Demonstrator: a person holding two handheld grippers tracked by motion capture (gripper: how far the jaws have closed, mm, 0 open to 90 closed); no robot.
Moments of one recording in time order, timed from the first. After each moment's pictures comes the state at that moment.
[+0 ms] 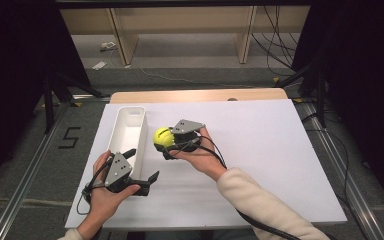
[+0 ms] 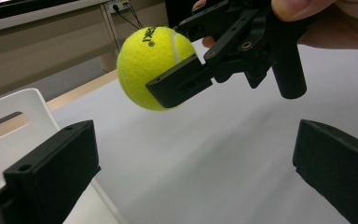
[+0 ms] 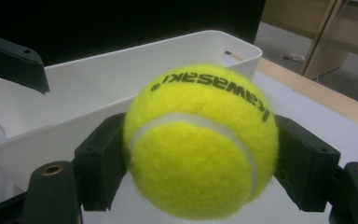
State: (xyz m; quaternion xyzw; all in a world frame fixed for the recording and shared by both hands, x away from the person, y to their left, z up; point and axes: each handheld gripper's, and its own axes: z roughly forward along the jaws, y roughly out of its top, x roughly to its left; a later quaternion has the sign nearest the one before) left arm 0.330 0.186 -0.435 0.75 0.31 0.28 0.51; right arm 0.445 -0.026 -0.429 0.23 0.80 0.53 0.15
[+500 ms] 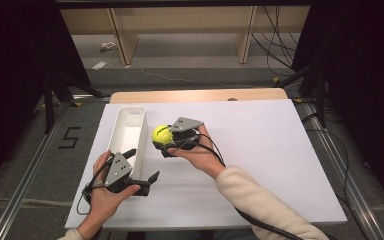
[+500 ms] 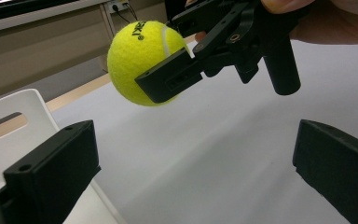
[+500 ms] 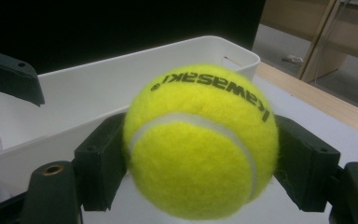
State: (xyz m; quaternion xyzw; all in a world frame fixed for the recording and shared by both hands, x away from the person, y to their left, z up) left arm 0.330 0.185 -0.435 0.75 0.30 0.28 0.51; right arm 0.448 -0.022 -0.424 0.23 0.80 0.53 0.15
